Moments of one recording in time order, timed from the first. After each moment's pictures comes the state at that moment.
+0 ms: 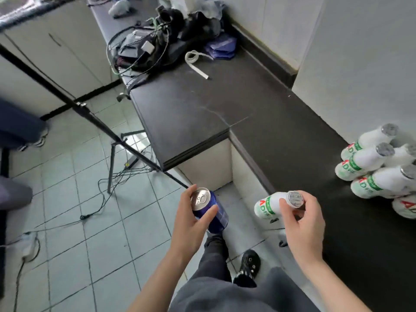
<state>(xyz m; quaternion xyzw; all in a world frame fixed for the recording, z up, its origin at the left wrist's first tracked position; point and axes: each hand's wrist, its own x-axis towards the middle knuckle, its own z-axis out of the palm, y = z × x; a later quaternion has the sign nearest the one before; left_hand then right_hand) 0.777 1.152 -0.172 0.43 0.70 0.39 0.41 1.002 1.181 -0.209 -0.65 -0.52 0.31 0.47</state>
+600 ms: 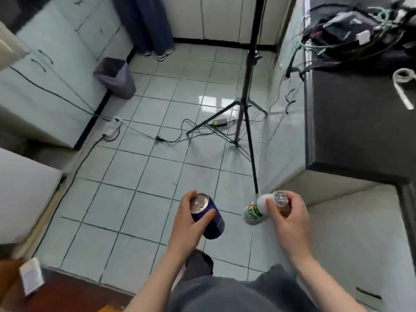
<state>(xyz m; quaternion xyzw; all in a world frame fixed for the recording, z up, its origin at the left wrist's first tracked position) 0.555 0.943 -0.199 0.13 0.80 0.49 0.31 0.703 1.111 -0.206 -0.46 -0.72 0.46 0.25</state>
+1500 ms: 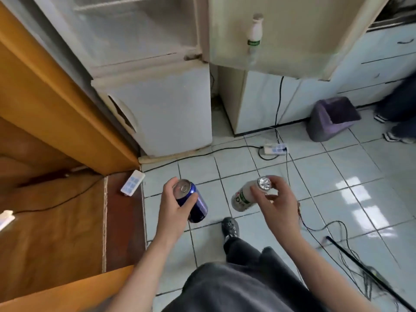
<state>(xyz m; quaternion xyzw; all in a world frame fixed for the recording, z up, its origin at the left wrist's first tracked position) 0.154 0.586 -0.205 -0.32 0.76 0.56 -0.07 0.064 0.793 -0.197 0.05 -0.83 0.55 -0.04</state>
